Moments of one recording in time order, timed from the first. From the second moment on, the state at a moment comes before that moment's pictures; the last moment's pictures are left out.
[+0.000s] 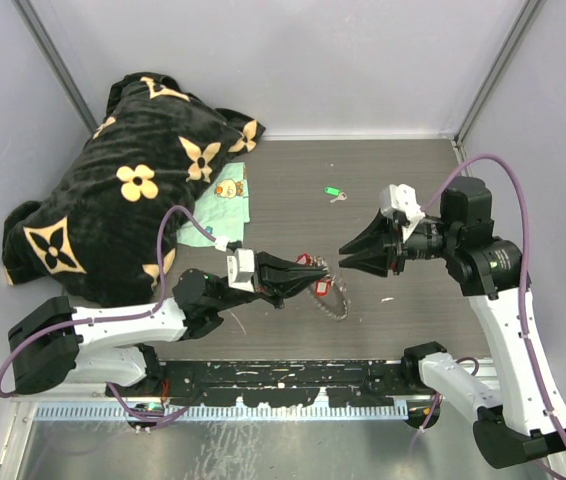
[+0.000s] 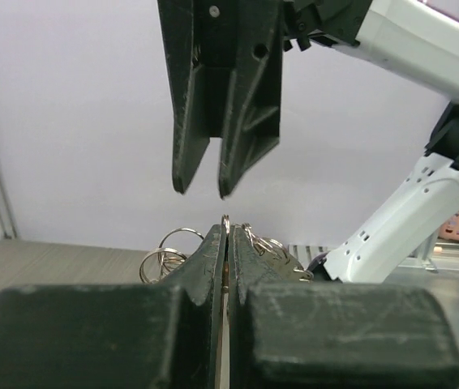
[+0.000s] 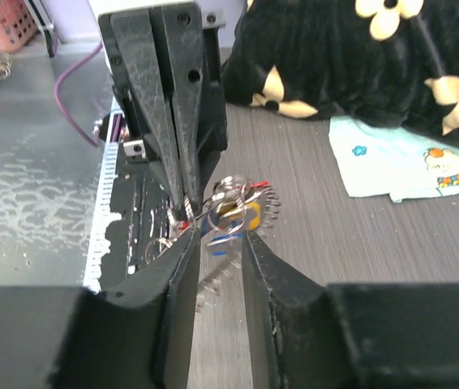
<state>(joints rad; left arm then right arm) -1.12 1.22 0.58 1.17 0.28 -0.15 0.22 0.90 1.26 -0.88 -1.24 -0.52</state>
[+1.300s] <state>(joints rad) -1.11 1.30 0.62 1.34 0.36 -0.28 0.22 0.84 1.13 -0.70 -1.38 -0.37</state>
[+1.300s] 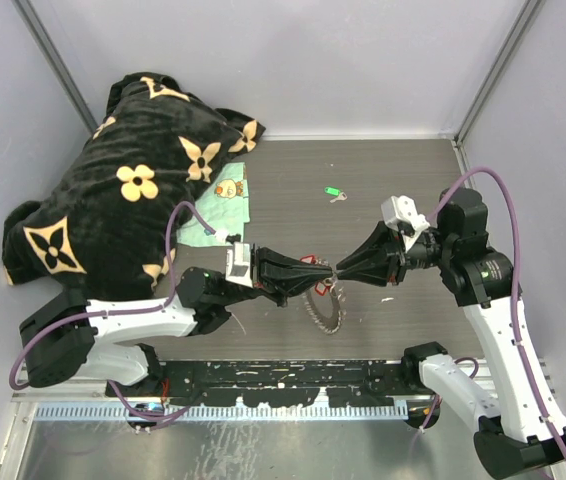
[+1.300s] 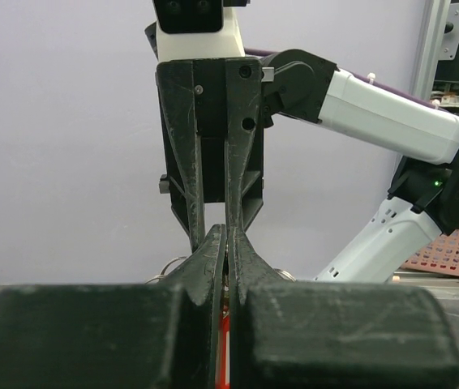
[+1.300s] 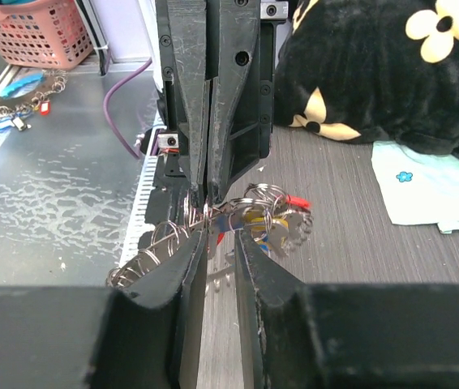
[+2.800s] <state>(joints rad) -1.11 1.34 0.64 1.34 0.35 -0.31 0.25 0.84 1.06 -0.68 -1.38 -0.38</state>
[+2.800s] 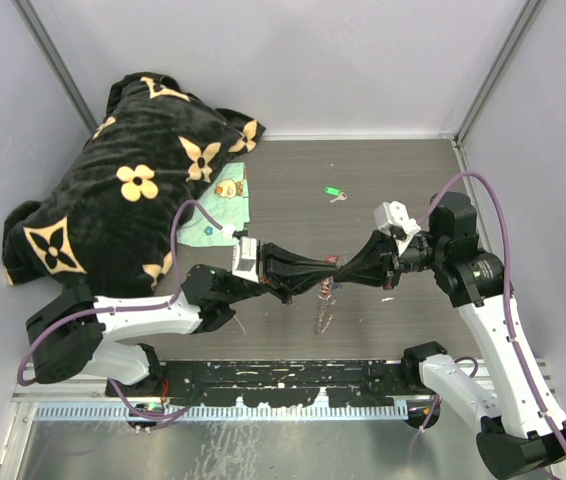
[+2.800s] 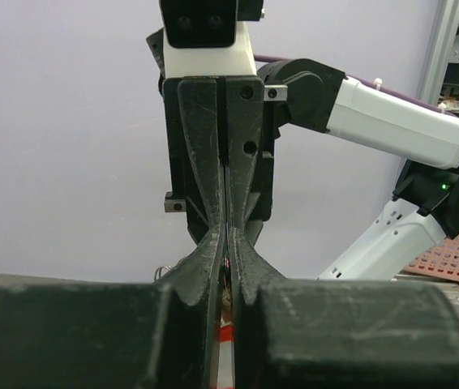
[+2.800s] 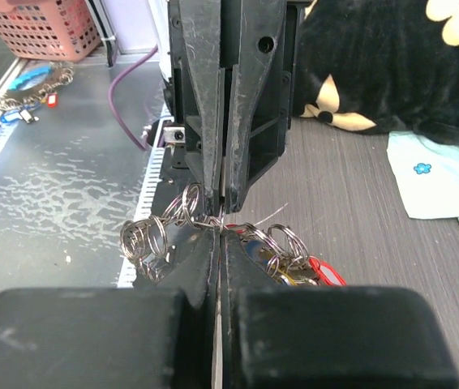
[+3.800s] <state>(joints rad) -1.10 1.08 0.36 0.80 0.07 -0.28 0.50 1.12 1.19 -1.21 -0.20 -0.78</state>
